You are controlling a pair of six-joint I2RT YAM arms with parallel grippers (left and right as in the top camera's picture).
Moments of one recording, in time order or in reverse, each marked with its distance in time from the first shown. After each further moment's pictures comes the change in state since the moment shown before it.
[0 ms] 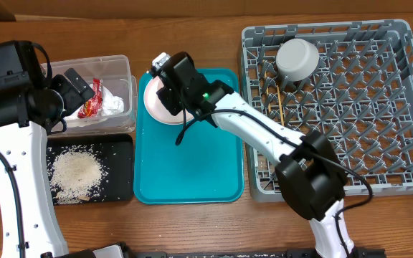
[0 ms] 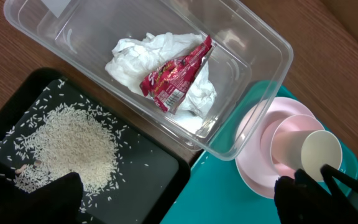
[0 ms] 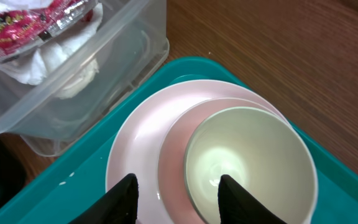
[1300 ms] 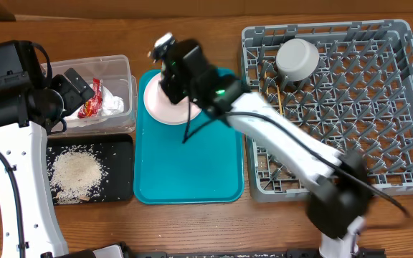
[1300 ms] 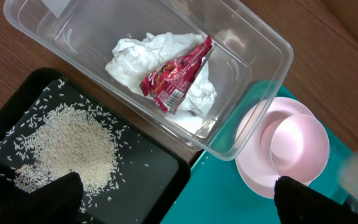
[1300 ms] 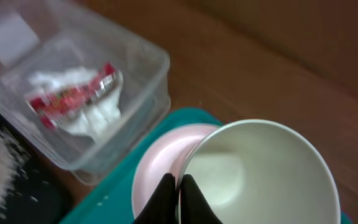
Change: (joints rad) left arm 0.000 0.000 0.000 0.000 0.000 0.000; right arm -0.014 -0.212 0.000 -0.034 -0.001 0.081
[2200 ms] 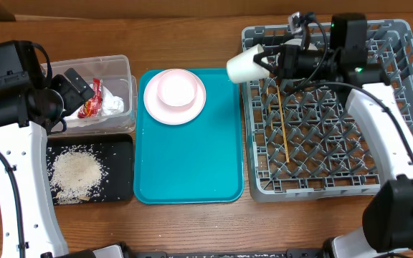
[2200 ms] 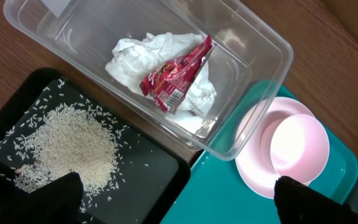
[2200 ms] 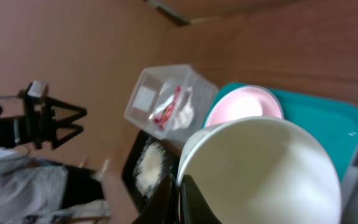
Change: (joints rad) left arm 0.000 0.000 0.000 0.000 0.000 0.000; right arm -0.649 -0.239 -0.358 0.085 -1.022 0.304
